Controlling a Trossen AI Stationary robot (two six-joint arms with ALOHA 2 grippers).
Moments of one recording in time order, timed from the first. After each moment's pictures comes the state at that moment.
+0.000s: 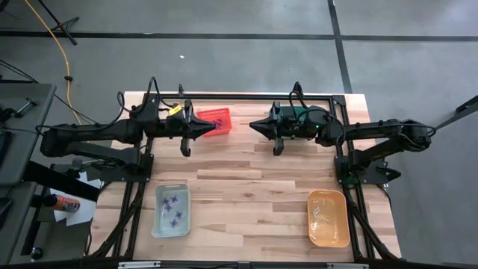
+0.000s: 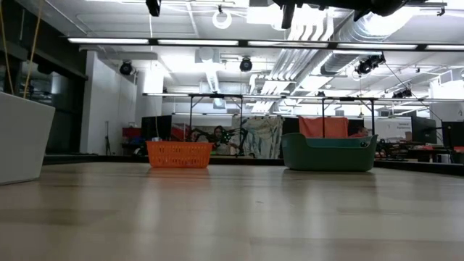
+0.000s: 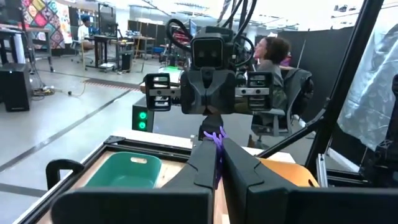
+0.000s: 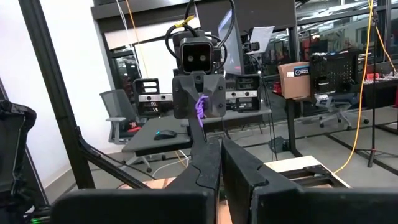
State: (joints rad) left arm 0.14 0.92 0.77 0.19 0.07 -0.12; right arm -0.14 1.28 0.83 0.64 -0.13 0.18
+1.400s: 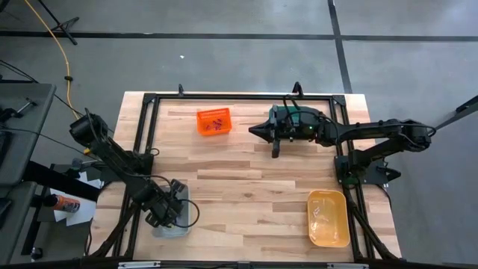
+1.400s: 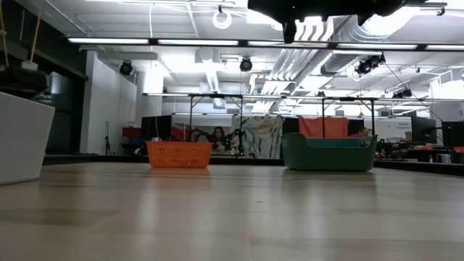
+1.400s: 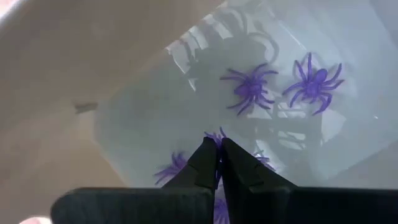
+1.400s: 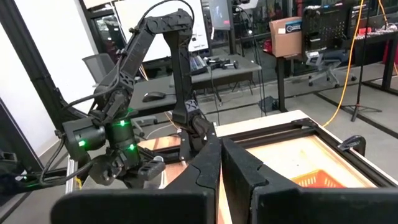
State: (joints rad) left arm -0.82 1.40 0.69 -0.68 -0.13 -0.25; right arm -0.14 1.28 0.83 0.45 -0.11 0.18
